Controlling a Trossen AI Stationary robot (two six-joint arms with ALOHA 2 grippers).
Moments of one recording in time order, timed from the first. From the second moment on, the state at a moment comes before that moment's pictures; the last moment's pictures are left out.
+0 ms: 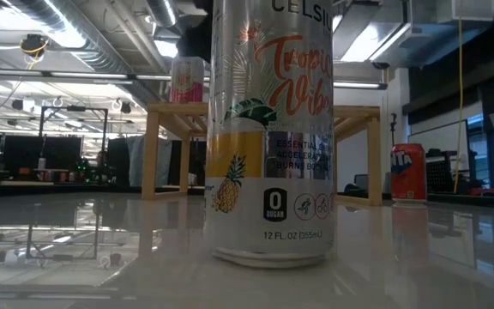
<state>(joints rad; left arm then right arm) -0.19 1.90 1.71 -0.92 -0.14 -0.90 0.86 1.18 1.11 -1.04 0.44 0.87</state>
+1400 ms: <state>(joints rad) -0.22 2.04 1.72 -0.91 -0.17 -0.95 0.86 1.18 1.11 -1.04 0.44 0.86</state>
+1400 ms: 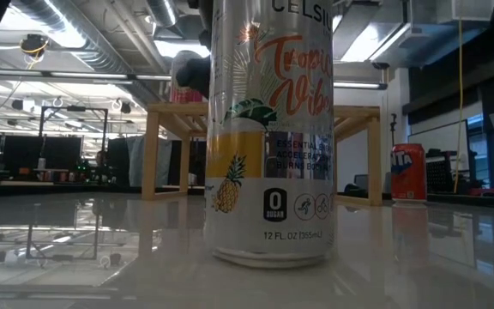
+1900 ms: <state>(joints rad) -0.22 1.96 2.00 -1.26 -0.12 -0.99 0.86 1.18 1.11 -1.04 0.44 0.86</state>
